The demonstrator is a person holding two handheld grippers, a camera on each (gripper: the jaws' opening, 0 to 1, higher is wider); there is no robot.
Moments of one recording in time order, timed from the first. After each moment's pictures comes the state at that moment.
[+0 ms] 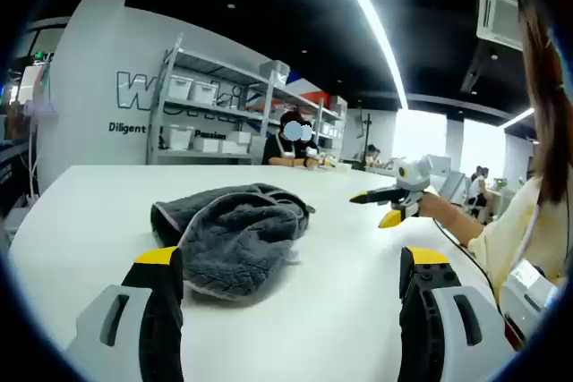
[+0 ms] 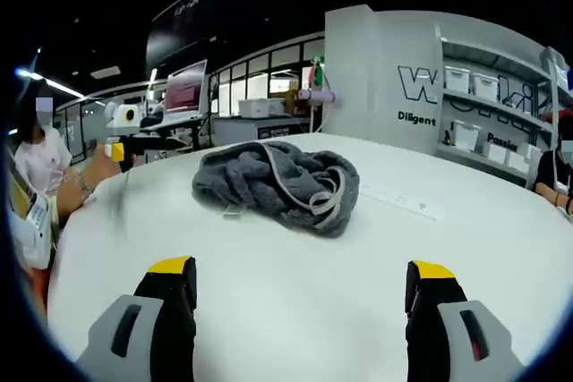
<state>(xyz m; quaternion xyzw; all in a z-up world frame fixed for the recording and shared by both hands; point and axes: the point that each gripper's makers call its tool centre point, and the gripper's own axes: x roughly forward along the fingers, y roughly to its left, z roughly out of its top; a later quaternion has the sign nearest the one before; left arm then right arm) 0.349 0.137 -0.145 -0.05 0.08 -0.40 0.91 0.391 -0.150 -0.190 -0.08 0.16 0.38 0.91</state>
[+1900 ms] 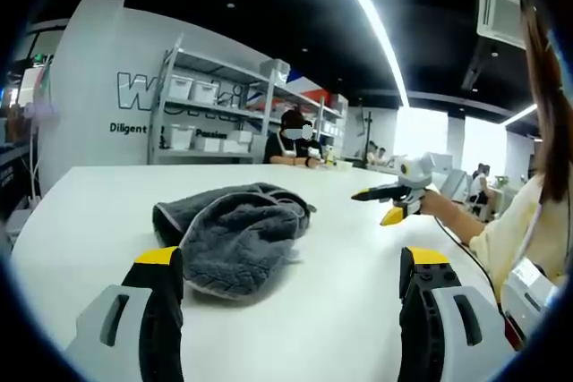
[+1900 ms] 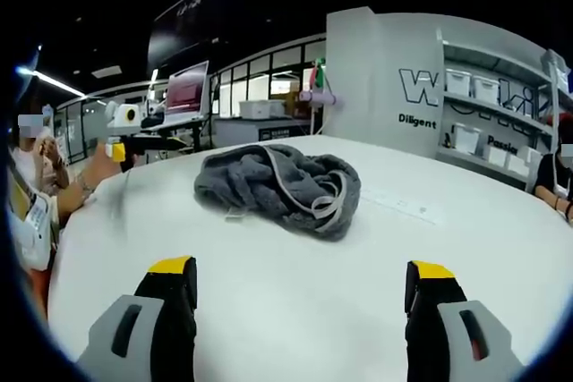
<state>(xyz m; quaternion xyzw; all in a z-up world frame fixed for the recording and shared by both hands) 0.351 0.140 -0.143 -0.04 0.08 -0.40 0.91 0.391 -0.146 -0.186 -0.08 0.16 0.38 0.91</state>
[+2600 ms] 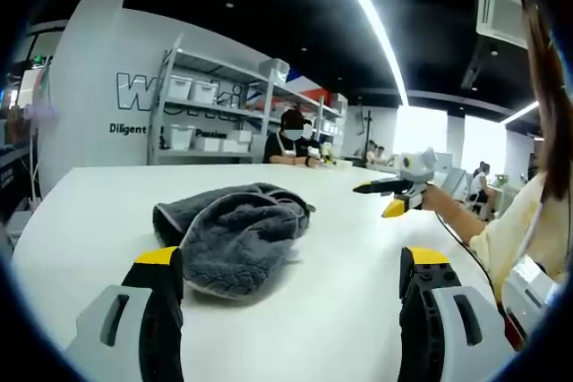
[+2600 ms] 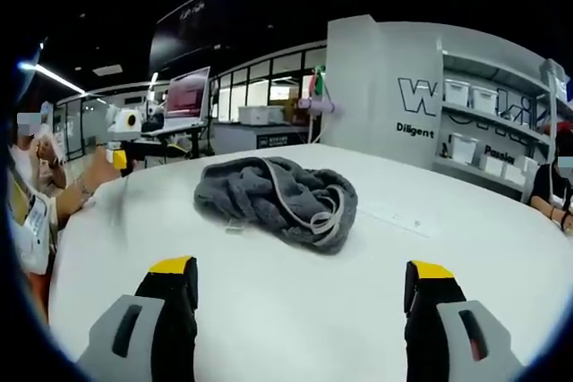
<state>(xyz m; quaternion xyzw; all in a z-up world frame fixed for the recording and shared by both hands) 0.349 0.140 -0.142 -0.04 0.08 -0.40 0.91 0.390 -0.144 -0.165 -0.09 0.14 0.37 0.91</state>
